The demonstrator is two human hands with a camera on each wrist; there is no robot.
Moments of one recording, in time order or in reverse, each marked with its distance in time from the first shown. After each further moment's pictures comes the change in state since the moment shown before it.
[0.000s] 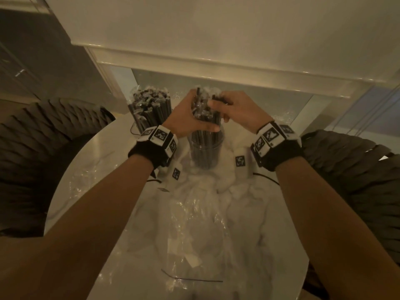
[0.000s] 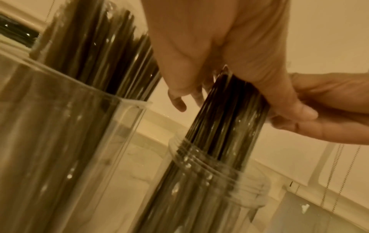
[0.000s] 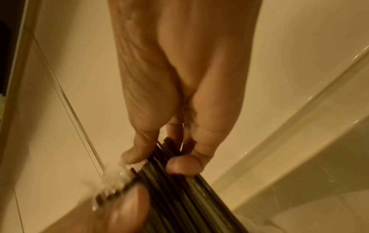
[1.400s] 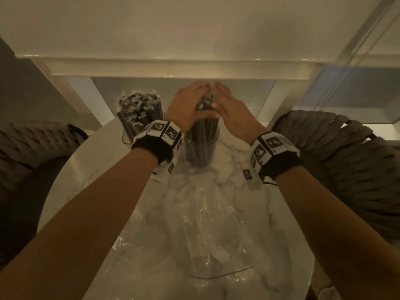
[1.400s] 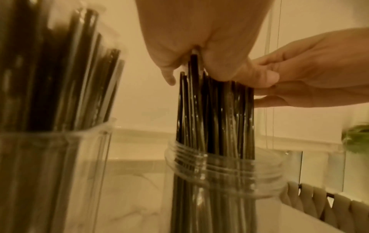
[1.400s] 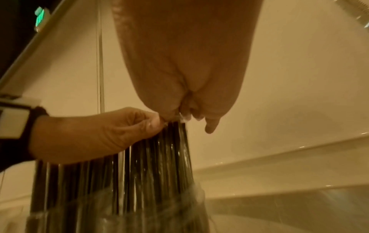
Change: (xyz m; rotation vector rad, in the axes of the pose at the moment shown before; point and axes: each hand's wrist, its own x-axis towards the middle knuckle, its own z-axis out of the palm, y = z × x) left_hand 0.024 -0.007 -0.006 0.523 -0.151 0.419; right_hand -0.030 0.007 0.033 -0.445 0.188 -0.019
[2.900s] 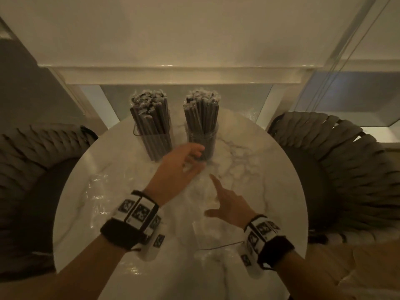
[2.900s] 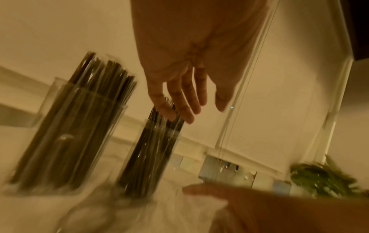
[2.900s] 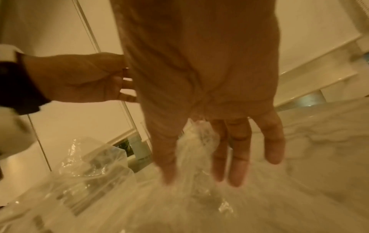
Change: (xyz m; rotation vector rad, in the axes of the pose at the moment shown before) left_hand -0.175 0.069 0.001 -0.248 0.060 -0.204; right_hand -0.189 -0.031 0.106 -0.022 -0.452 0.419
